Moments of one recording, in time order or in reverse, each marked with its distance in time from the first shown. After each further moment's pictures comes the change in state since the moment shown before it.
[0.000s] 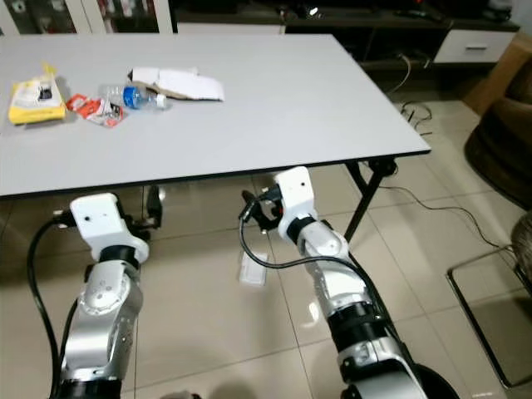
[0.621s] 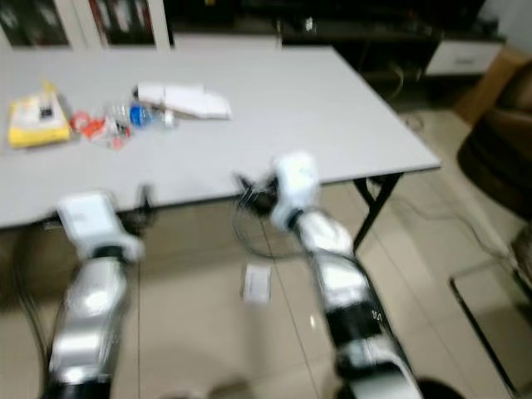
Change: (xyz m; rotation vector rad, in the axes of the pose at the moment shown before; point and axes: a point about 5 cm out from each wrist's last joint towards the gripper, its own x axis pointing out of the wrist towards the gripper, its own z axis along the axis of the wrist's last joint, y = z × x) left arm 0.001 0.015 0.005 0.025 -0.021 0.050; right arm 0.006 0.015 0.037 0.026 -0.158 0.071
